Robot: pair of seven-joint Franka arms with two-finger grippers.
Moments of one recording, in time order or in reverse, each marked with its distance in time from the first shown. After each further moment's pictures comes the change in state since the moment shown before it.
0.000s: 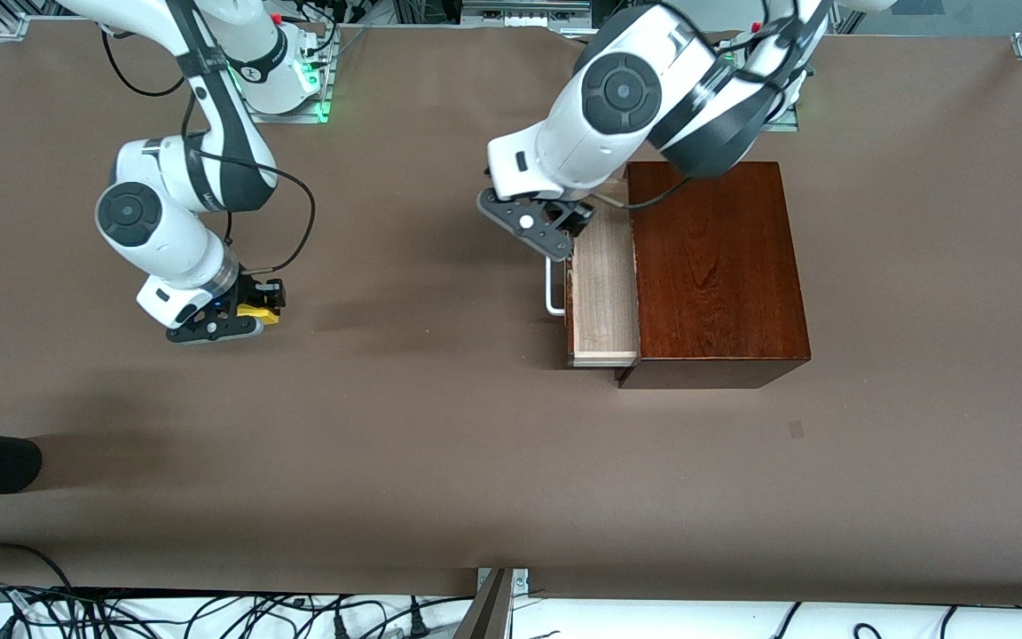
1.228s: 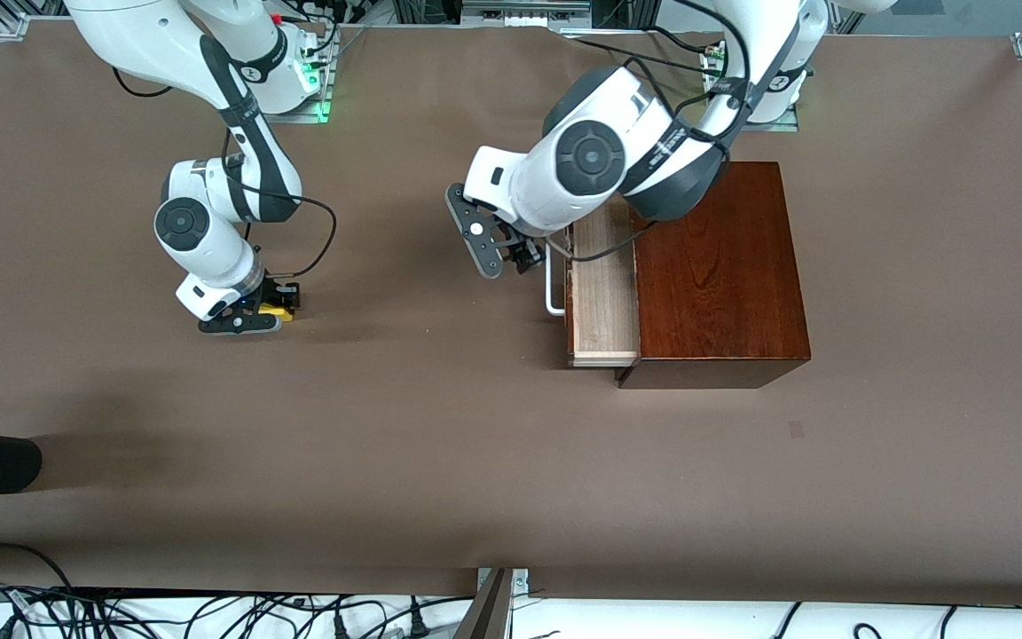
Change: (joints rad) left arm -0.026 0.130 0.006 0.052 0.059 0.028 0.608; right arm -0.003 0.118 0.003 -0.141 0.011 0.268 0.014
